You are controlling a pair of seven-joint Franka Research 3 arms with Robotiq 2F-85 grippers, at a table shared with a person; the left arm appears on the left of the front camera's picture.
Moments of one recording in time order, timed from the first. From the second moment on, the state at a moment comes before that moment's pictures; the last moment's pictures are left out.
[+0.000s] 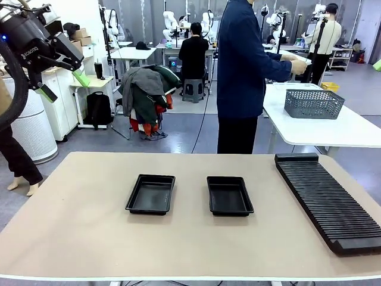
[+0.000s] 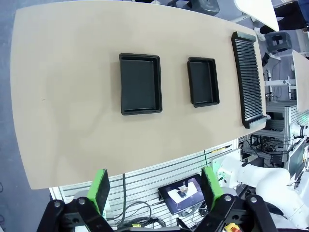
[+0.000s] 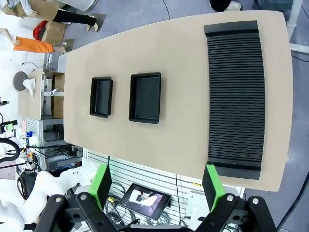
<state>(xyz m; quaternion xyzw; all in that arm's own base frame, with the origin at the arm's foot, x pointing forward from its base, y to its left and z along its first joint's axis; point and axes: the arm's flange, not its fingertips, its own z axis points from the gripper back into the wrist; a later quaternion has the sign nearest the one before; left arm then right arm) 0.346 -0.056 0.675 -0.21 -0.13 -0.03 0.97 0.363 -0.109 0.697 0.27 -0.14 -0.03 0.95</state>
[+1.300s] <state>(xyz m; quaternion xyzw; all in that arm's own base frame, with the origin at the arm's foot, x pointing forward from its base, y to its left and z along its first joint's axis) 0.360 -0.071 0.700 -0.17 -0.13 -0.04 0.98 0.367 -0.103 0.697 0.26 -0.13 -0.02 0.96</state>
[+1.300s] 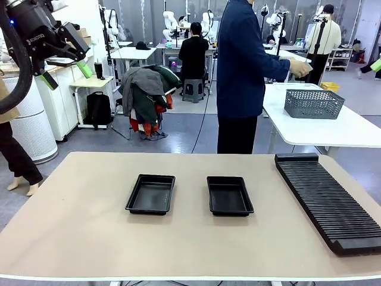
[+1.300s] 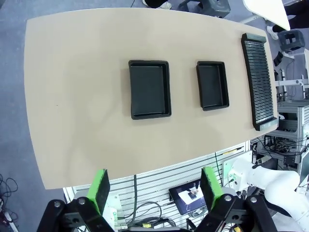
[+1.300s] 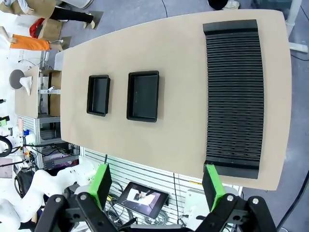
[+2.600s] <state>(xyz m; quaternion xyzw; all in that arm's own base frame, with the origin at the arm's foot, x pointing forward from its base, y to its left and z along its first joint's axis) 0.361 -0.070 0.703 -0.17 -0.13 -0.04 0.98 0.367 -0.103 0.697 0.26 -0.13 -0.02 0.96</state>
